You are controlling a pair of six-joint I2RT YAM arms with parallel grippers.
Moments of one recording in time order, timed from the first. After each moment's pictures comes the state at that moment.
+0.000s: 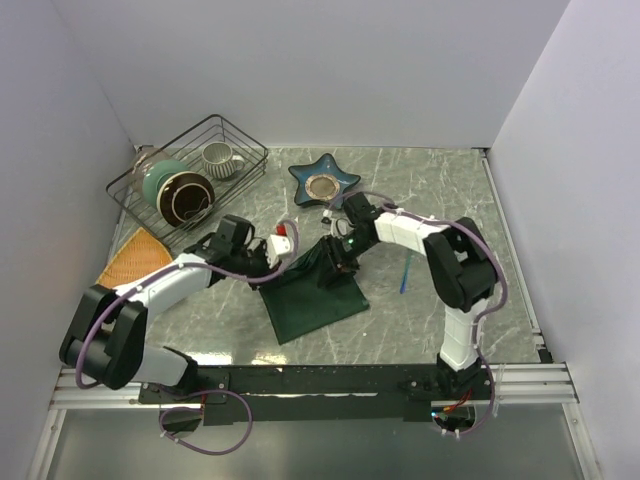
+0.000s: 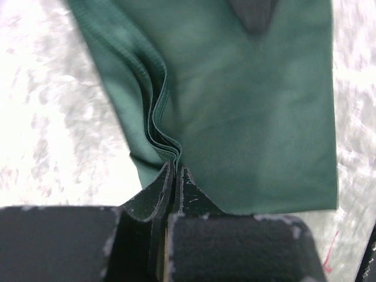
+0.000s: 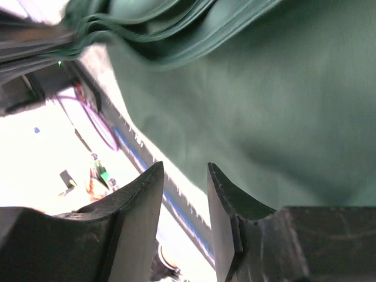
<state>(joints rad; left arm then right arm) -0.44 1.38 0.75 -0.26 0.60 0.56 0.52 1.94 1.23 -0.59 -0.80 0.30</state>
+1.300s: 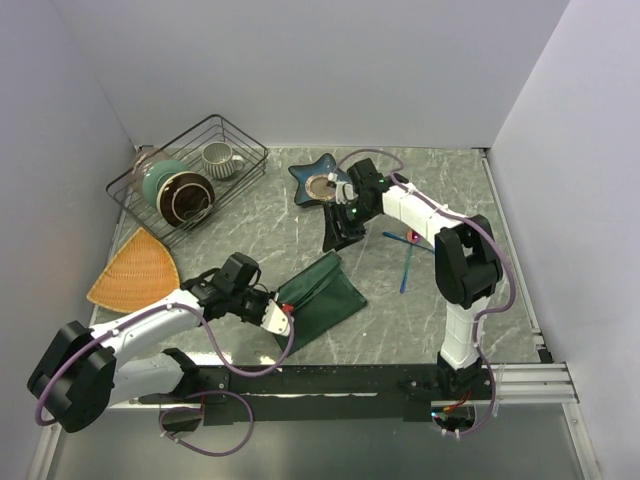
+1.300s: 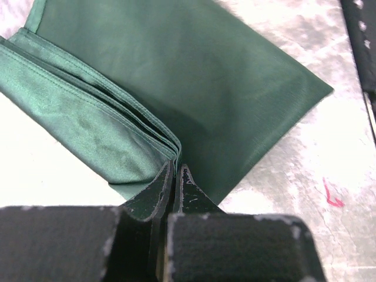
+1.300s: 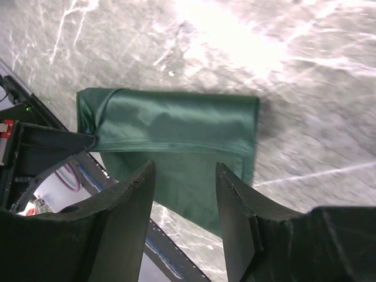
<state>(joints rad) -0.66 1.12 0.52 -0.37 0.55 1.18 0.45 1.94 1.52 -0.77 -0.58 0.16</state>
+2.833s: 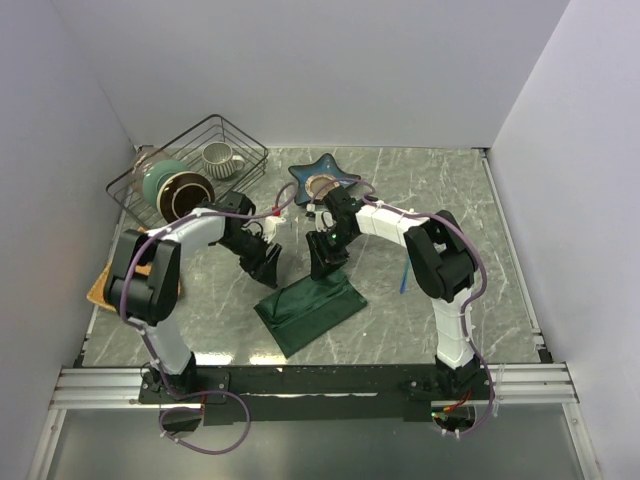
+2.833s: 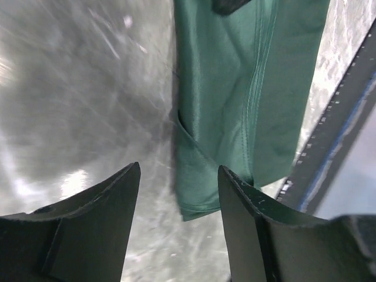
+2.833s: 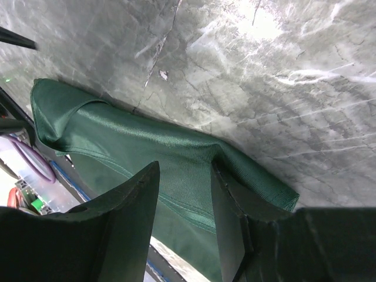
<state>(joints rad) -0.31 1.75 1.12 -0.77 0.72 0.49 0.58 2.08 1.44 -0.65 -0.56 0.17</state>
